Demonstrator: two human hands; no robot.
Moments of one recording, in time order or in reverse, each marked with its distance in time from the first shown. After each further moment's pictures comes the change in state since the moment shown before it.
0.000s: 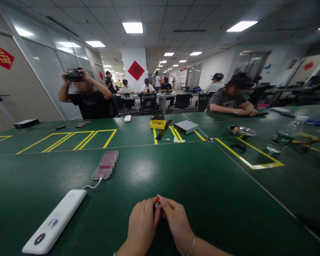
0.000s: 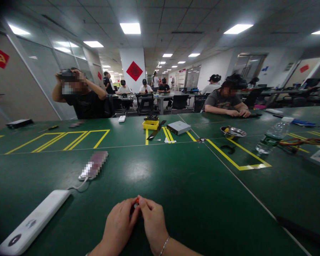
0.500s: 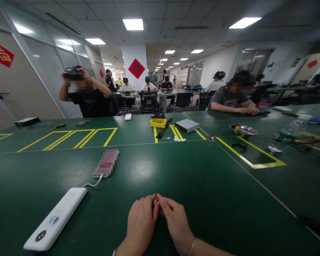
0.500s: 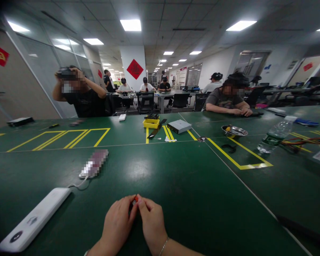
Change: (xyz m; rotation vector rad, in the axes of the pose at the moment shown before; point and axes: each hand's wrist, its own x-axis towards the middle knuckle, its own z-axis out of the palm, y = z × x) left_hand 0.001 -0.001 -0.003 0.103 0.101 0.041; right_hand -0.002 0.000 0.001 -0.076 -0.002 -0.068
